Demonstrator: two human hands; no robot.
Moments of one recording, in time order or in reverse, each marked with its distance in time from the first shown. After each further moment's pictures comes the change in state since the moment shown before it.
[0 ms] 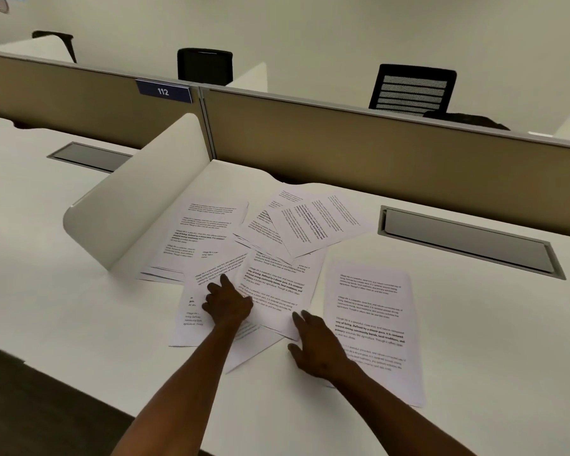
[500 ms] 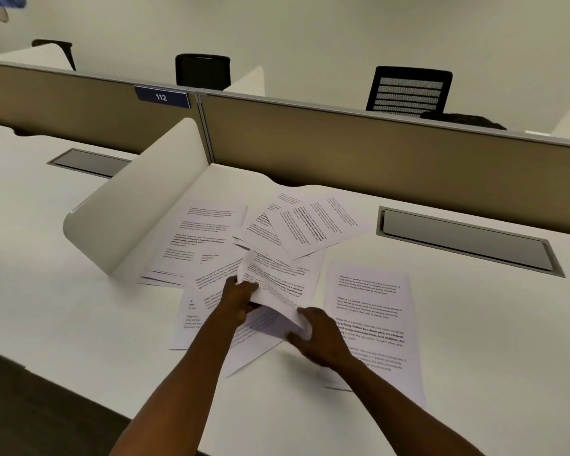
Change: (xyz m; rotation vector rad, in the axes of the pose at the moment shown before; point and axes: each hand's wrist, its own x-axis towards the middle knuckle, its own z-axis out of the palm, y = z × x) left_hand -0.006 0.024 -0.018 -1.233 -0.414 -0.189; right_hand 0.008 0.007 -0.013 0.336 0.119 0.099
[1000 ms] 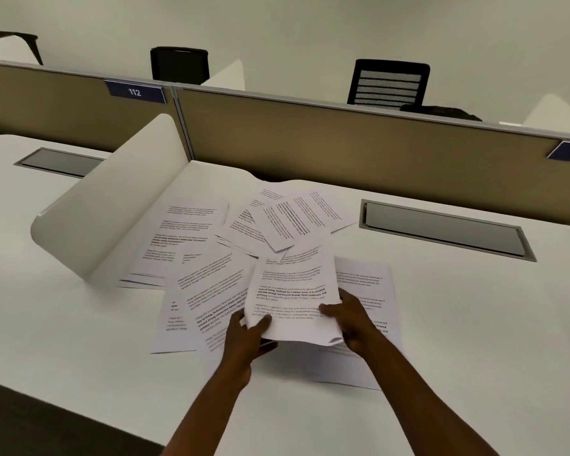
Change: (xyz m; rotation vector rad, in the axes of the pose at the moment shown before) left_hand -0.077 -0.074 0.009 0.000 -0.065 0.037; right_hand -0.005 0.021 -0.072 1.097 0.106 0.425
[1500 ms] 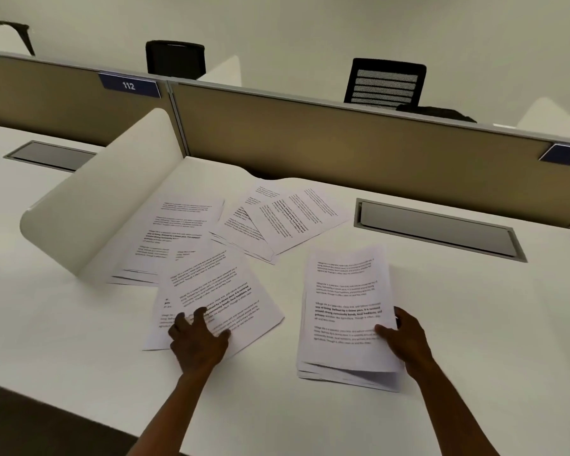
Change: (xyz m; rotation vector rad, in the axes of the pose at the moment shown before) left_hand 0.028 -0.005 -0.059 1.188 0.471 0.253; right_hand -0.015 0.026 -0.124 -0.508 0.327 -0.111
